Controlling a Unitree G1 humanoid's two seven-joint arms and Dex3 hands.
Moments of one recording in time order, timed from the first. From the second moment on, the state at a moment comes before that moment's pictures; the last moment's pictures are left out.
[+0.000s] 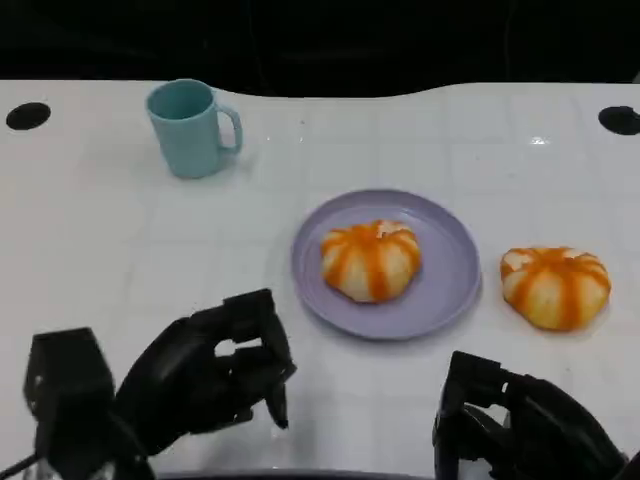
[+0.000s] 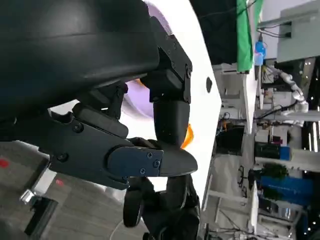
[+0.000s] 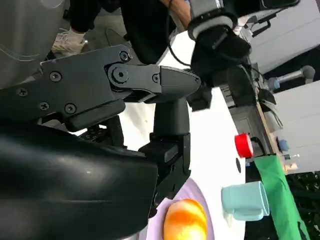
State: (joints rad) left arm 0.03 0.16 -0.13 0.04 -0.34 -0.05 -0.57; right arm 0.10 -0.13 0.08 0.06 0.36 0.07 0.70
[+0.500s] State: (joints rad) left arm 0.10 0.09 -0.10 0.08 -0.47 -0.02 -0.71; right arm 0.11 -0.14 0.07 0.06 0.36 0.07 0.71
